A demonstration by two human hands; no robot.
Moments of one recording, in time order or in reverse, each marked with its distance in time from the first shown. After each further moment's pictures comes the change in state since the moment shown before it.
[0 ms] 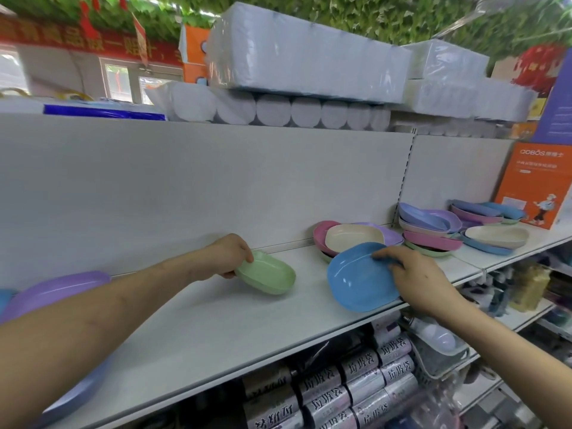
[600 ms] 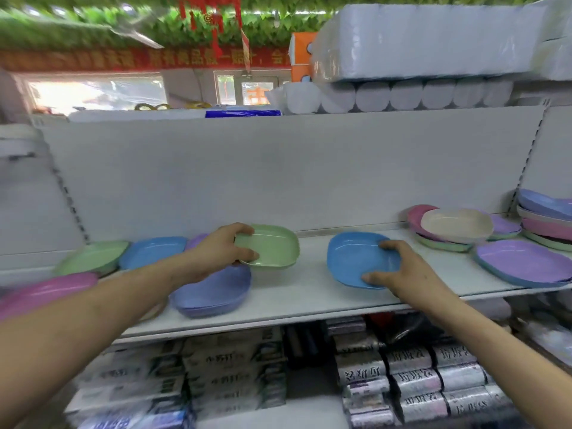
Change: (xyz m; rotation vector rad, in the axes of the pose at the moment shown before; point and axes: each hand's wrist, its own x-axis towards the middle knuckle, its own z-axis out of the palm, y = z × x) left_hand -0.183 -0.113 -0.087 -0.162 0.300 -0.027; right_hand -0.056 -0.112 0.100 0.422 -0.289 -0.045
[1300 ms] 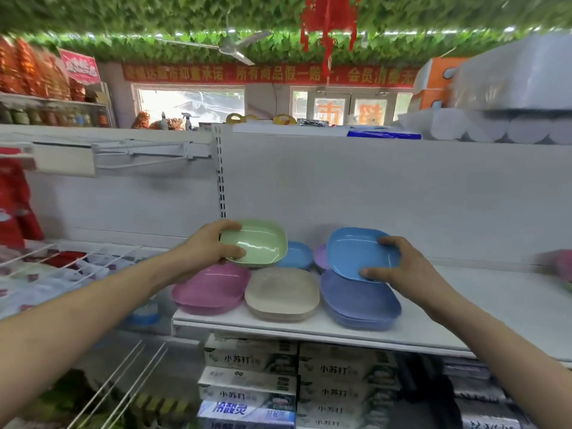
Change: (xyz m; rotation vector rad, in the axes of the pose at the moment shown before) left_hand -0.112 -0.127 -0.242 -0.108 0.255 -0.074; right_hand -0.007 -0.192 0.185 0.080 -0.164 -0.182
